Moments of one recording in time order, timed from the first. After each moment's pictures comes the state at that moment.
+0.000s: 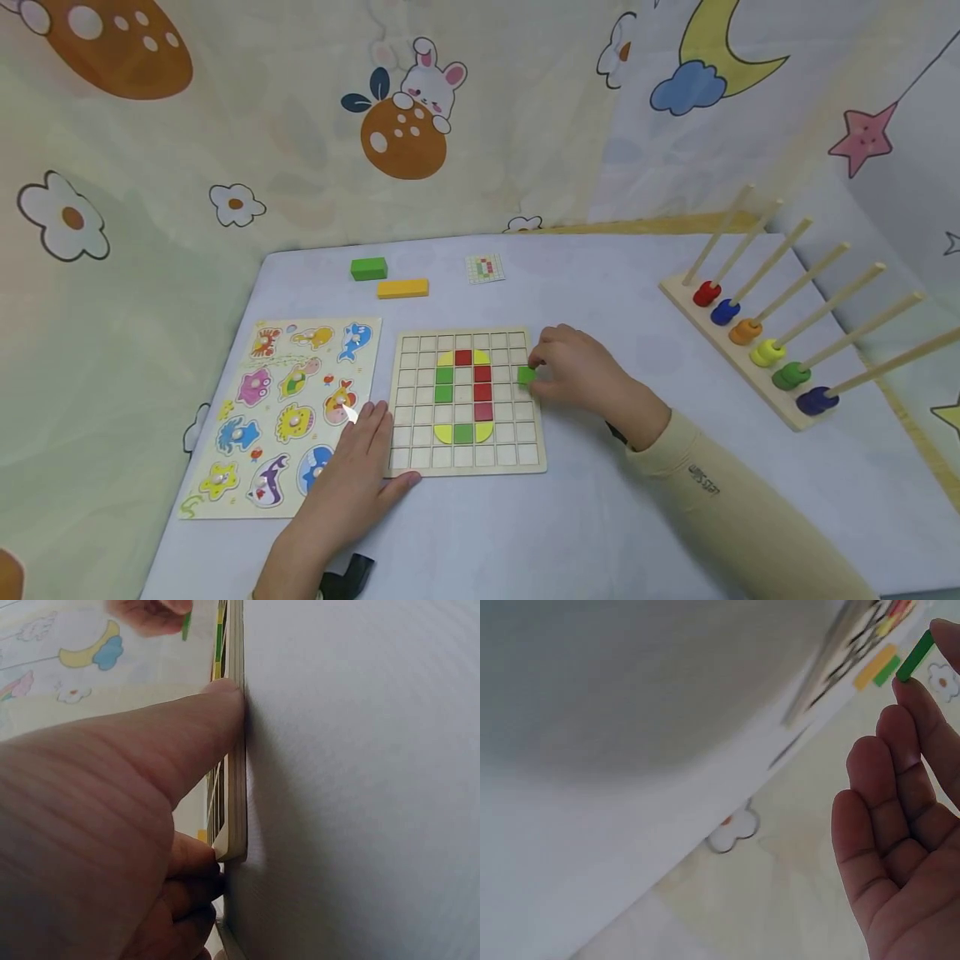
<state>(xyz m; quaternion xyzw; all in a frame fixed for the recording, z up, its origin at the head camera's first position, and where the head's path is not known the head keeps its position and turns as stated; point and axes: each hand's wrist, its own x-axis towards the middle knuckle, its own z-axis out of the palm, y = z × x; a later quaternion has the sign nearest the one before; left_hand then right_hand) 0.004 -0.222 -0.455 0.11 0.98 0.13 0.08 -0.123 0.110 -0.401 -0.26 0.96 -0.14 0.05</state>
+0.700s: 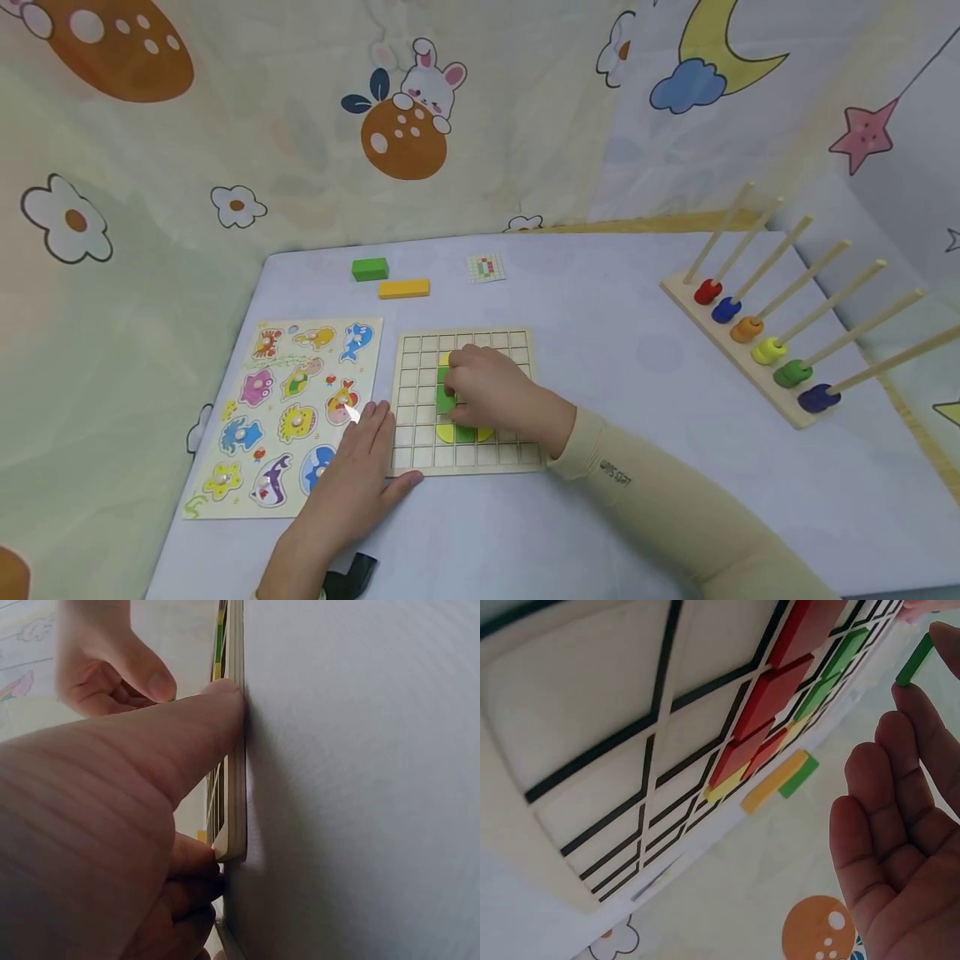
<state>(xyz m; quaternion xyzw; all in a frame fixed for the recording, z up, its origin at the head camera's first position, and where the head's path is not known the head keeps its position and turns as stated) 0.004 -0.223 -0.455 0.11 0.98 0.13 0.08 -0.110 0.008 -0.398 -0.38 0.91 -0.11 0.06</state>
